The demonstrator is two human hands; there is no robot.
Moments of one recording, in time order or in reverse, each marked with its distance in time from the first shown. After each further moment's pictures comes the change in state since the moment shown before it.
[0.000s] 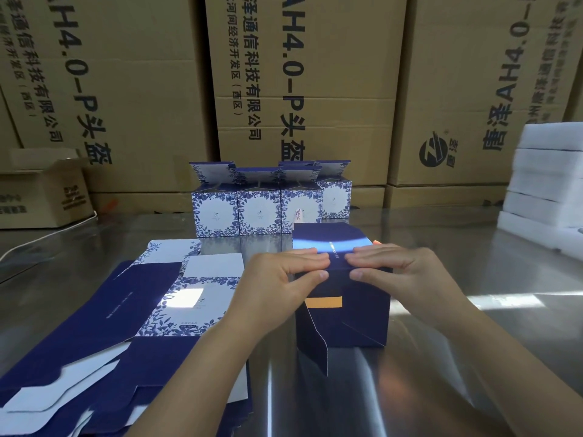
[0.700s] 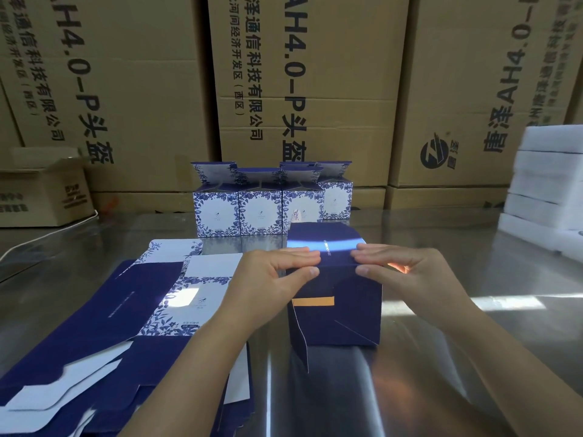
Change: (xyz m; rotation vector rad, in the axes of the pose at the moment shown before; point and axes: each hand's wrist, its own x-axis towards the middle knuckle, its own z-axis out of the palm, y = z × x) left_hand 0.001 -0.002 -0.012 -0.056 0.005 -0.072; right_hand -0.001 0.001 -0.002 0.101 0.052 0.051
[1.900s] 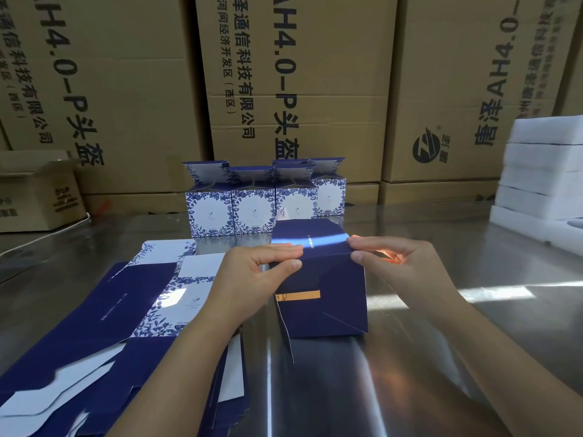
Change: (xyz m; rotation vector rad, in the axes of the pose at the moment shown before) left_hand 0.000 -0.002 -0.007 -0.035 0.044 -0.066; right_hand 0.000 0.004 0.002 0.111 0.091 0.040
